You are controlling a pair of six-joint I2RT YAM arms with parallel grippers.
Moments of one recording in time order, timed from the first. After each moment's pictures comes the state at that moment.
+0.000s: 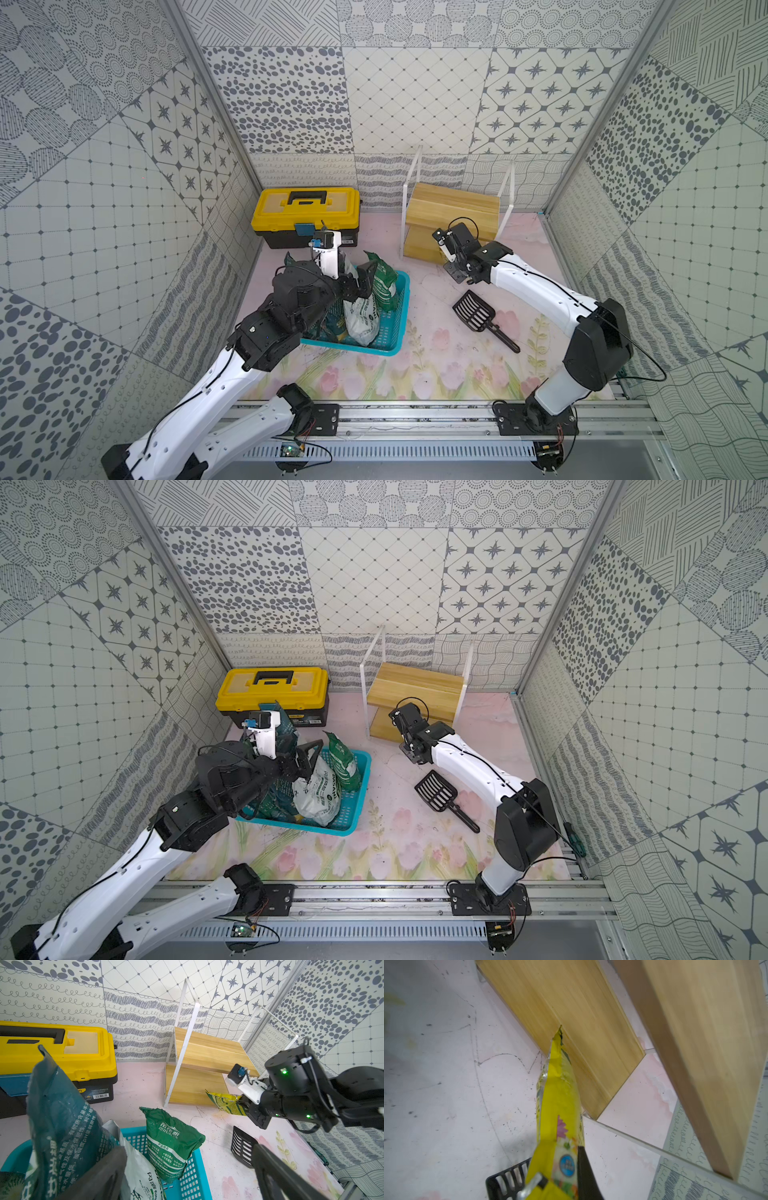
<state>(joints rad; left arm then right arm) -0.63 0.83 1.06 -0.48 -0.18 -0.33 0.61 1.61 1.40 -0.80 0.43 -0.19</state>
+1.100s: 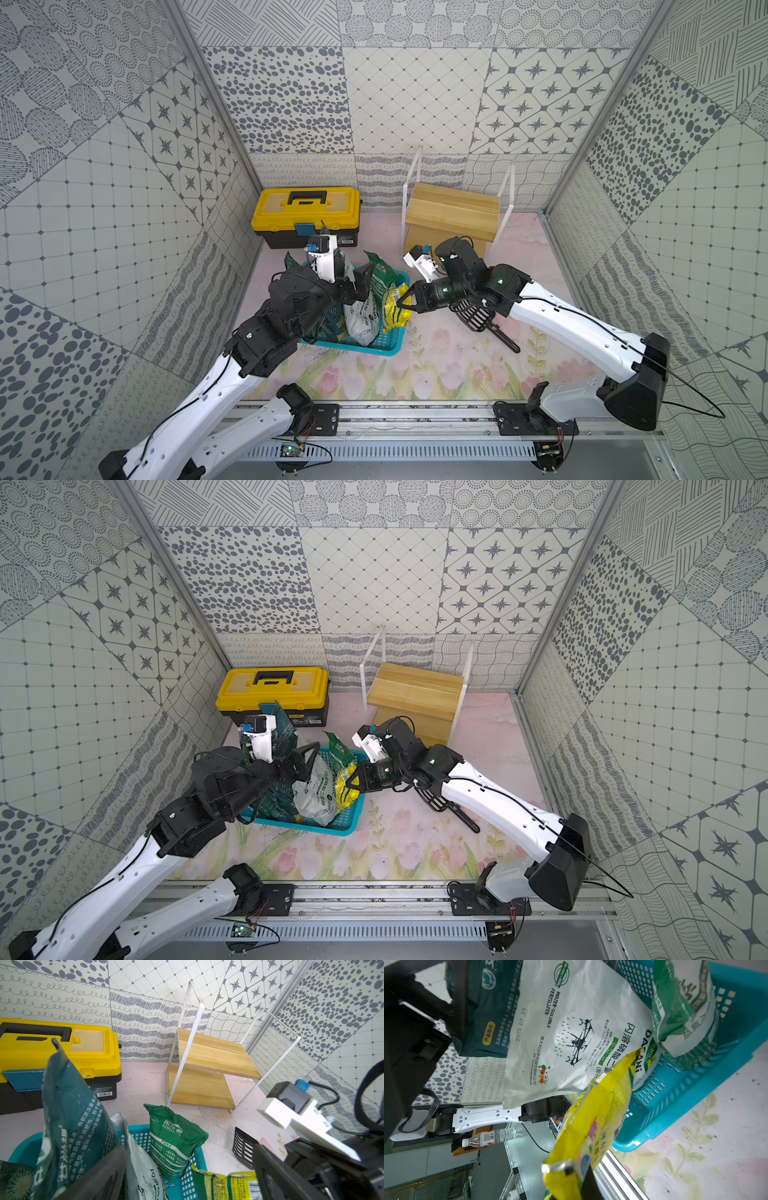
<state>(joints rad) -0.63 0.79 1.02 -0.47 -0.20 -0.33 0.87 1.42 1.32 -0.62 -0.49 0.66</state>
